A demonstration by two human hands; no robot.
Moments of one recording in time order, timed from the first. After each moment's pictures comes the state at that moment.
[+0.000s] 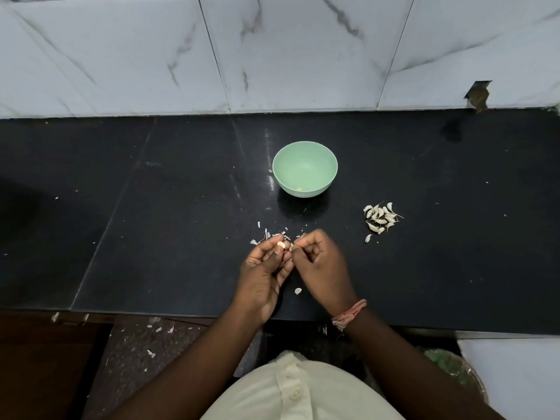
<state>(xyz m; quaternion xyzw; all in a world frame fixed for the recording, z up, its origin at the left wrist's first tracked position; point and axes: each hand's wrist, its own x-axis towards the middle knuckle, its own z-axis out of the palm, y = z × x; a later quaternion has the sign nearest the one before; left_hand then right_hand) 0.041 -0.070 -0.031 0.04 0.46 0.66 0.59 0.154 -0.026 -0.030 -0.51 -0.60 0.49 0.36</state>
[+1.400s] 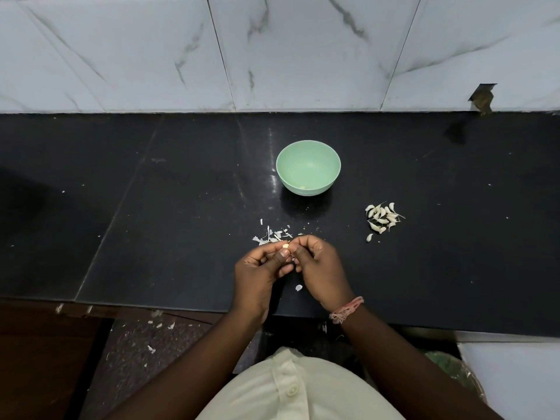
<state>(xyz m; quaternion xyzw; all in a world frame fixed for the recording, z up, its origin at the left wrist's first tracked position) 0.042 -0.084 -0.032 0.15 0.56 0.65 0.50 0.150 -0.028 -0.034 -0.47 -0.54 0.60 0.35</state>
